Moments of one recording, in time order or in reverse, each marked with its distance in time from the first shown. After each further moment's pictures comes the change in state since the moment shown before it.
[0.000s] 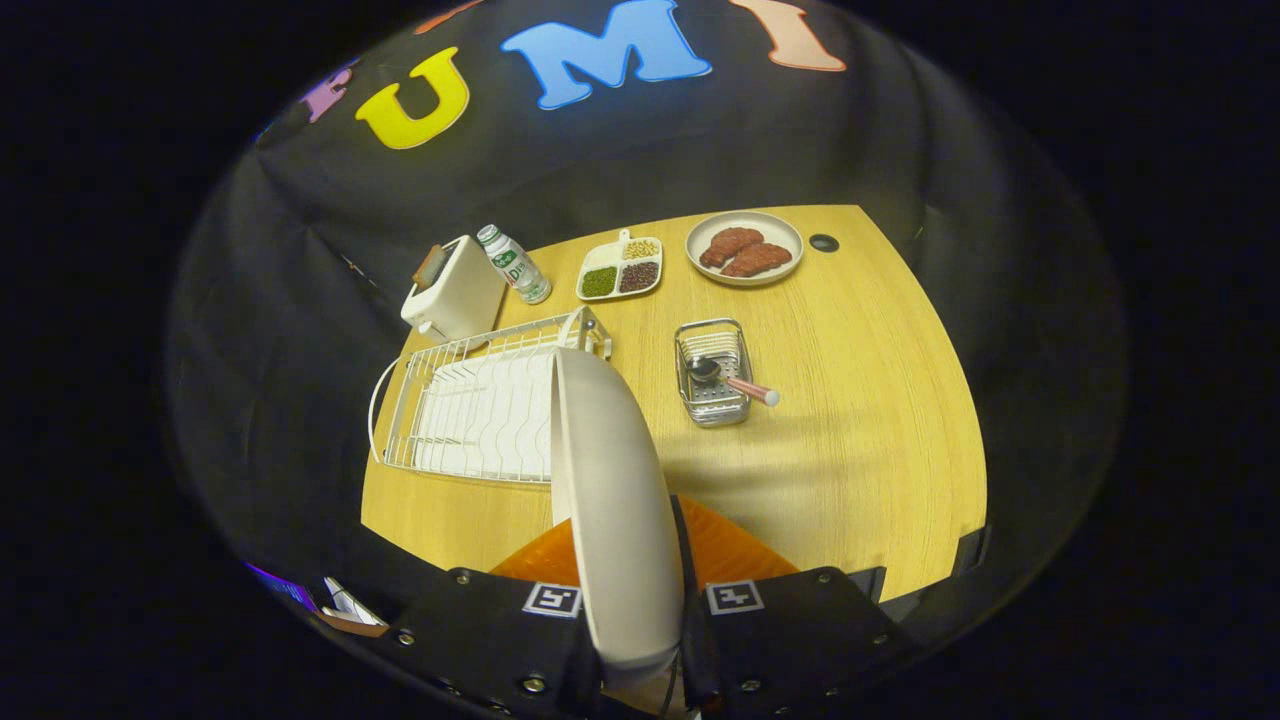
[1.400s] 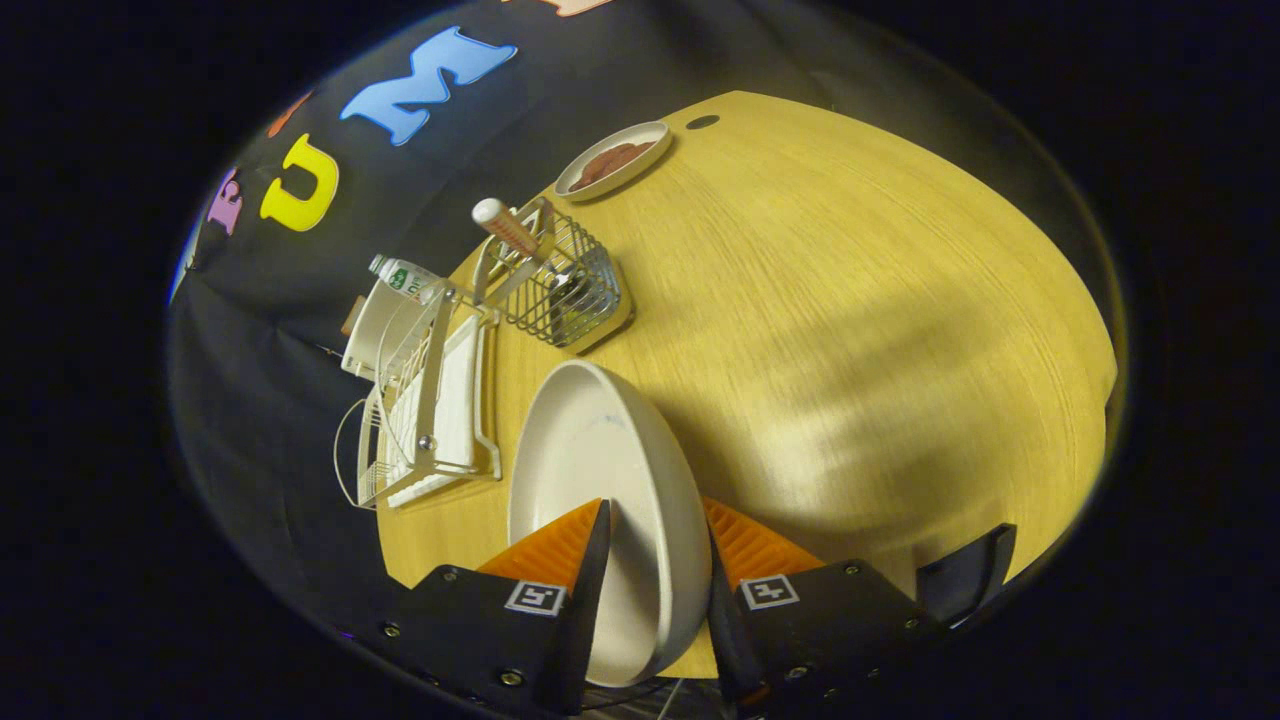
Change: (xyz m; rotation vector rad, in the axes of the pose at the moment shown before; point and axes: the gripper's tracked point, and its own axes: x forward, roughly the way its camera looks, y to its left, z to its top) arm 0.142 -0.110 -0.097 0.308 -0.056 0.099
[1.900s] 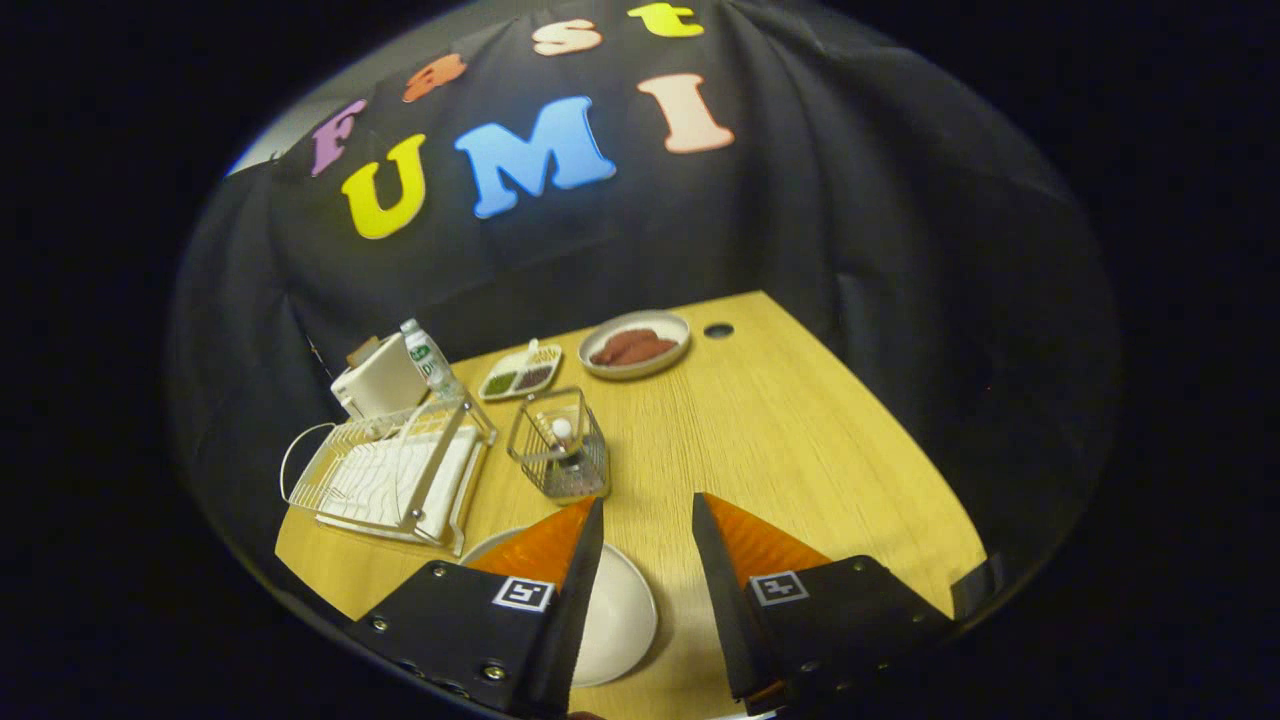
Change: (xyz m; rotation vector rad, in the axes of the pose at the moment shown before) arm -0.102 0.034 0.122 -0.379 -0.564 -0.071
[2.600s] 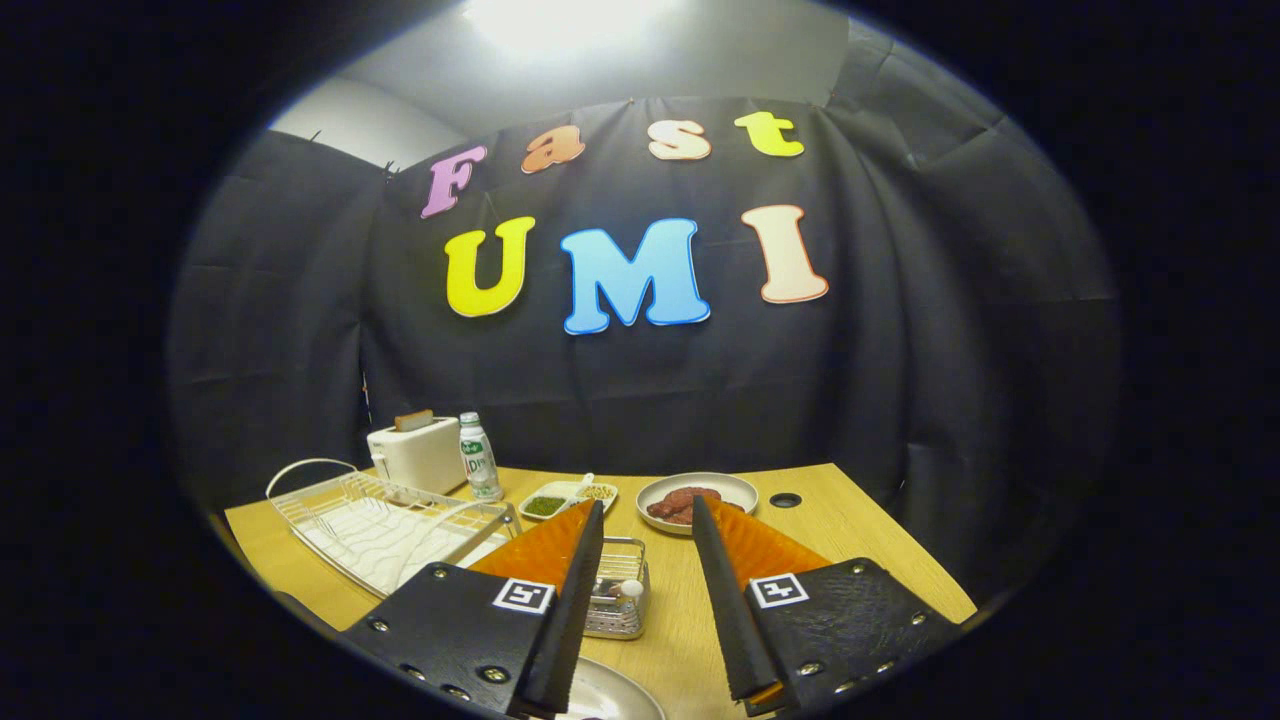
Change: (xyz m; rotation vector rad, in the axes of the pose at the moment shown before) arm 0.062 0.041 0.044 -0.186 -0.398 0.141
